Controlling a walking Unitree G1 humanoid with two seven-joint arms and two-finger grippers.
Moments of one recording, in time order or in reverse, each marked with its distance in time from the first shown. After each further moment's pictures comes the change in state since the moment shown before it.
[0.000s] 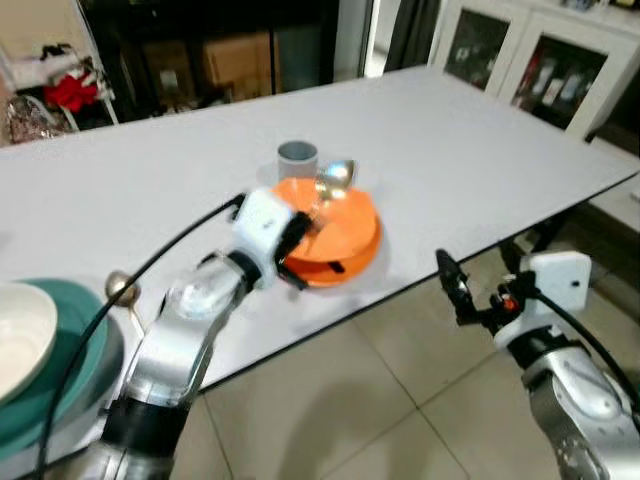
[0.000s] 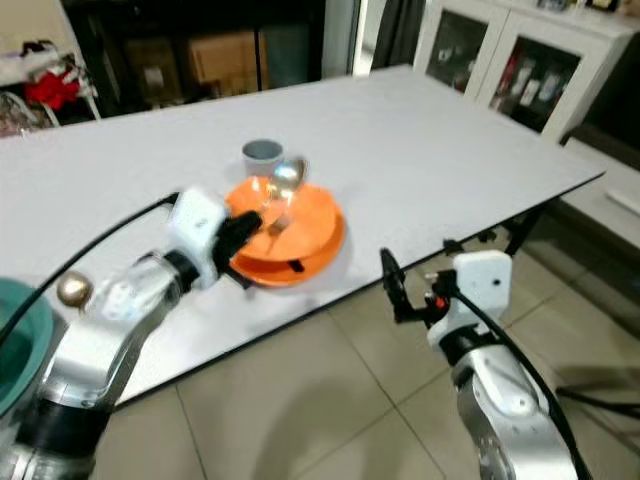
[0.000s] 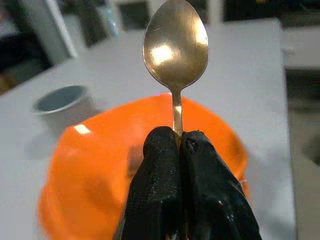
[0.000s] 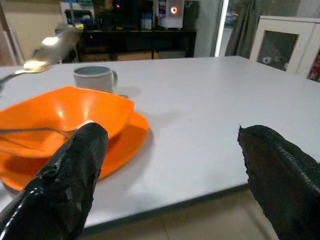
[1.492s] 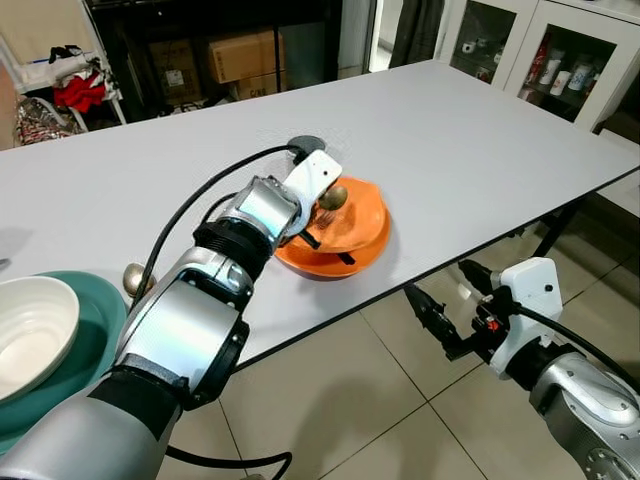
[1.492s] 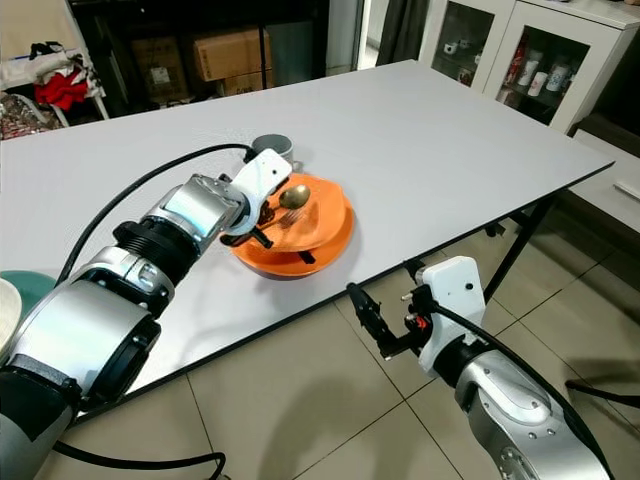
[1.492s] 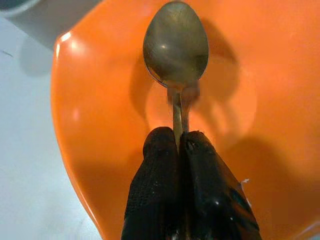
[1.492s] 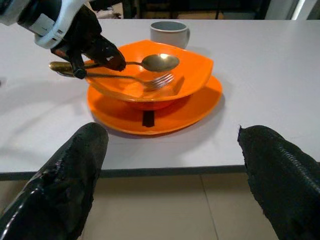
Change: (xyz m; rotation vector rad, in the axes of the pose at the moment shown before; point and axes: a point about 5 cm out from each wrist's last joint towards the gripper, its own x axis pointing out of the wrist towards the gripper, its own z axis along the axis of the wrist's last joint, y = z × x) left arm 0.082 0.039 0.009 0.097 0.632 0.068; right arm -0.014 0.016 0.005 -0.022 0.167 0.263
